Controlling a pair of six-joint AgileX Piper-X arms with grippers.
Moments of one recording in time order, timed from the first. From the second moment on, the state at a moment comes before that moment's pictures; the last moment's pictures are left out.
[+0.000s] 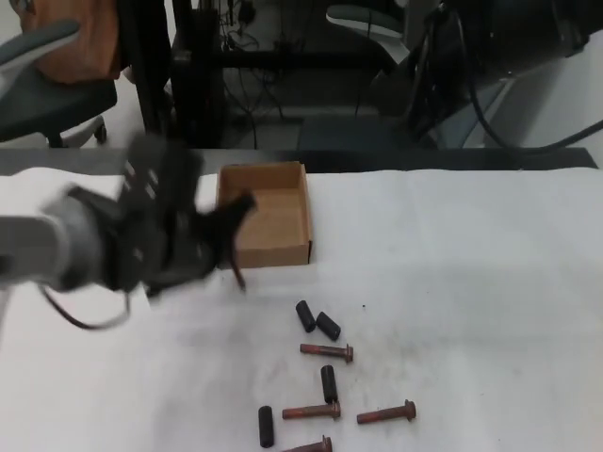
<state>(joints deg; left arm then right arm) -21.8 90.8 -48.2 5.2 1.9 -47.5 24.4 83.4 -79.3 41.5 -10.7 -26.5</state>
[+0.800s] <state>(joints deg) -36.8 43.6 -28.5 -9.9 13.3 -2.8 54.6 53.5 -25.5 -8.8 3.2 -2.4</state>
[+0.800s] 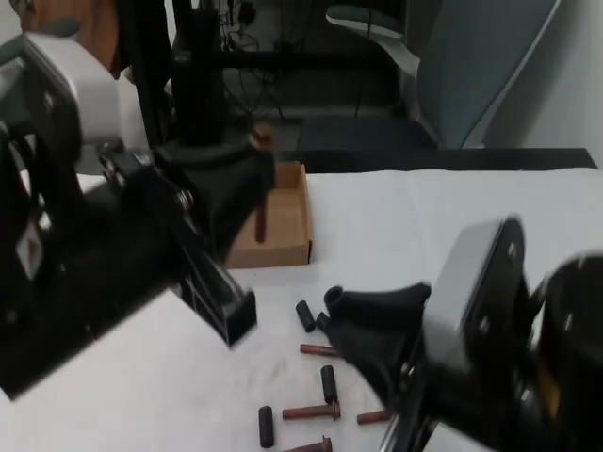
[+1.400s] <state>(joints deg) -52.5 57.4 -22.7 -35.8 0.0 -7.0 61.7 62.5 -11.9 -42.1 18.9 1.4</state>
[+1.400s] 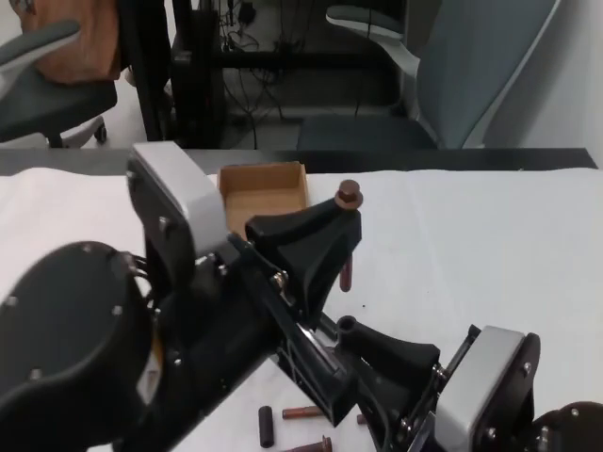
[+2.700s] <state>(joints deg) -53.3 59.8 -22.7 -35.9 0.3 -18.9 61.7 62.5 -11.9 -47.9 21.8 -1.7</state>
